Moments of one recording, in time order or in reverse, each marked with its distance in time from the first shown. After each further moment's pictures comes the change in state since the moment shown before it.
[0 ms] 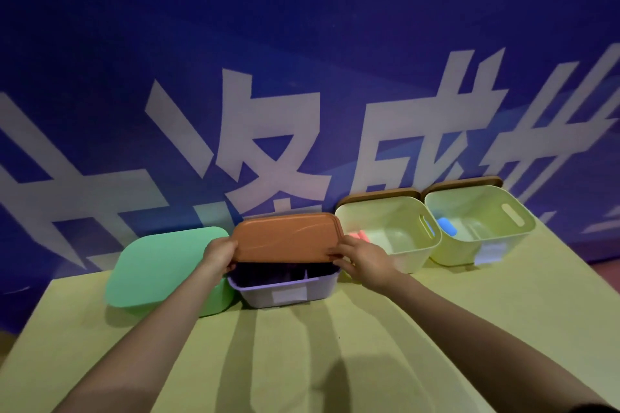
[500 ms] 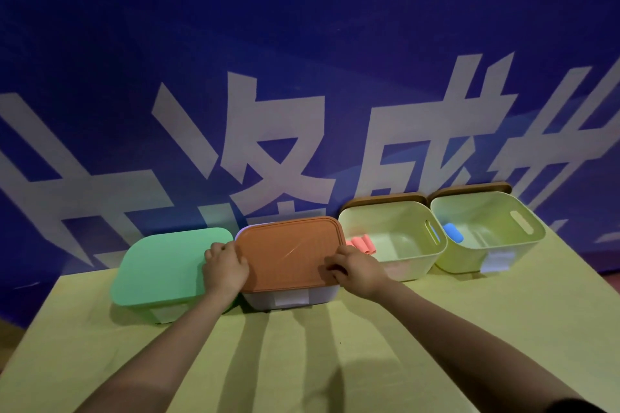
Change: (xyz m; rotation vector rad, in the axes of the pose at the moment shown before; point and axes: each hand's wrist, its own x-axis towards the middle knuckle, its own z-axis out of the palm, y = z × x) left_hand -0.029 -0.022 0.006 0.882 0.264 0.374; right_hand 0.009 -0.006 0.015 -0.014 -0.140 0.059
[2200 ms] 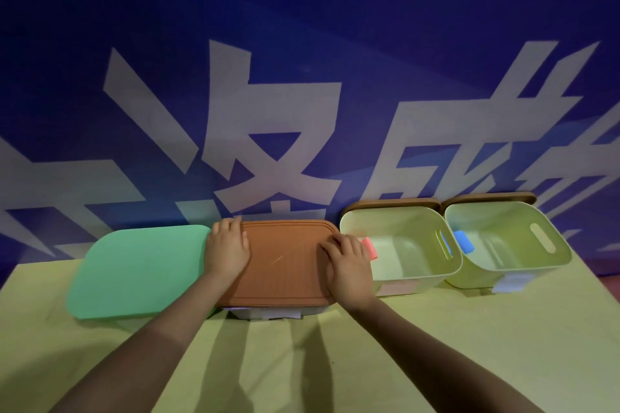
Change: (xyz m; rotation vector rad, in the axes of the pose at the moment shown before) left_hand 0.075 0.017 0.043 -0.034 0.086 0.234; right_hand 0.046 -0.004 0.026 0.015 0.339 0.229
